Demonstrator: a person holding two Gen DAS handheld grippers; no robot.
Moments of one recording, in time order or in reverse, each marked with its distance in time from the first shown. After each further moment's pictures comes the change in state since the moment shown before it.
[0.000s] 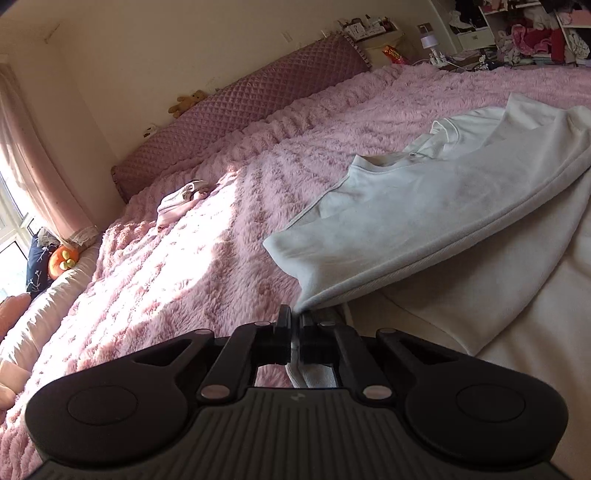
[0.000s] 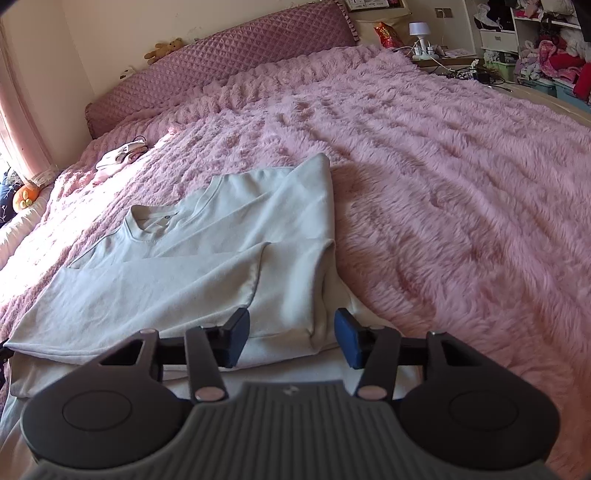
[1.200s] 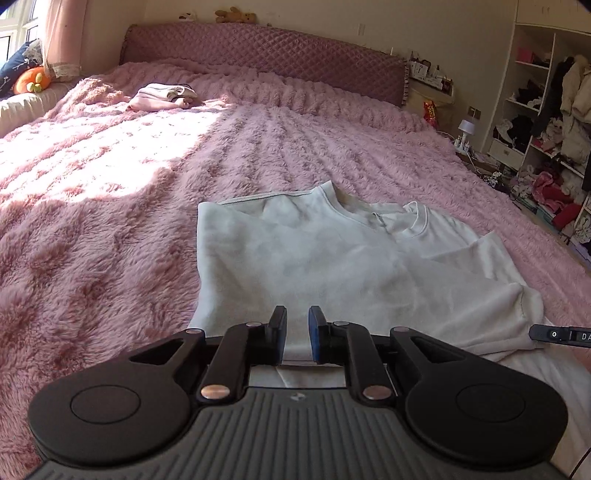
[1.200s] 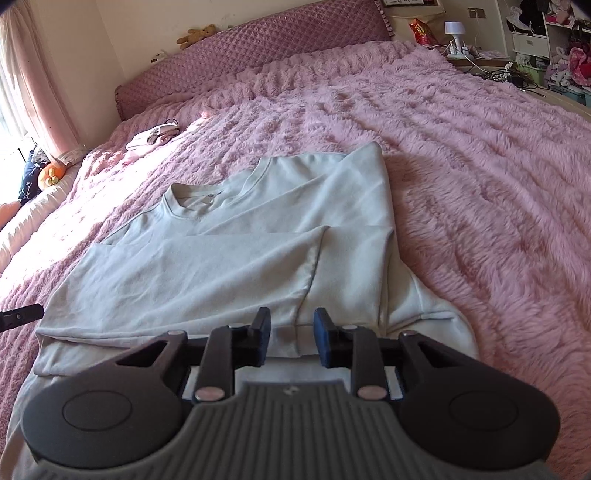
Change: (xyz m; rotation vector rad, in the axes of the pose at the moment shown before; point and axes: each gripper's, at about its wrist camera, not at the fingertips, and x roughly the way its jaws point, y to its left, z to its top) left arm 0.009 0.019 0.034 -0.582 0.162 -0.301; right arm 0.001 0.033 -0.013 -0.066 0.043 0.048
